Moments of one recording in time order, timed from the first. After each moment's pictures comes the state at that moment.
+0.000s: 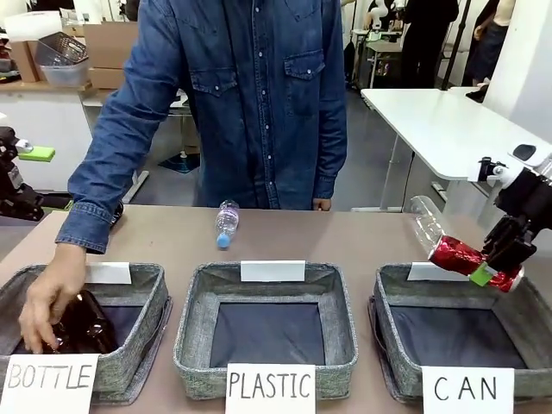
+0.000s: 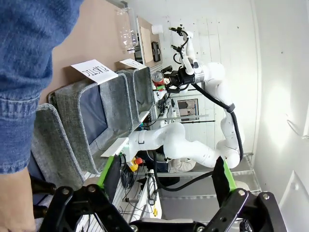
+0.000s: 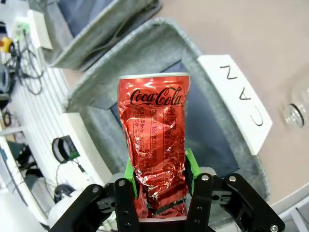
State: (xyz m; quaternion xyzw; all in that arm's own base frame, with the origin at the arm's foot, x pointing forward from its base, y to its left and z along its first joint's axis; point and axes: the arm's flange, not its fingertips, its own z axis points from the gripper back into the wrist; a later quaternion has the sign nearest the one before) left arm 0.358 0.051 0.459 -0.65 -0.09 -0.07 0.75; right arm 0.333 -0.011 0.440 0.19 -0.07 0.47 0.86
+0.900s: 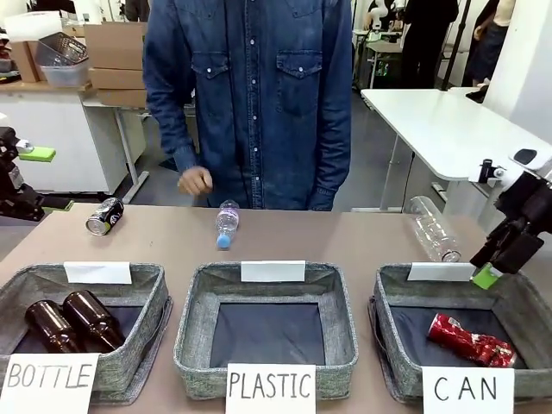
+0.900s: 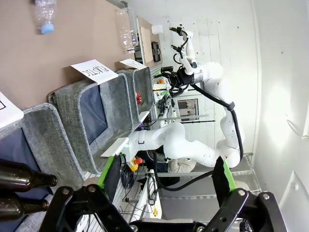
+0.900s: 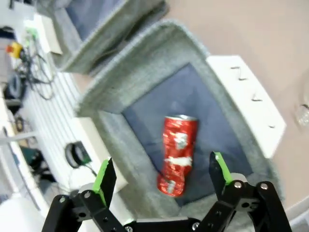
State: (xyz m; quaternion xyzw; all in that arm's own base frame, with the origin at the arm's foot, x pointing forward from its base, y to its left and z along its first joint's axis) left arm 0.358 0.051 0.459 -0.65 -0.09 -0.07 0.75; right arm 0.330 -0.011 0.435 0.24 -0.06 0.44 0.86
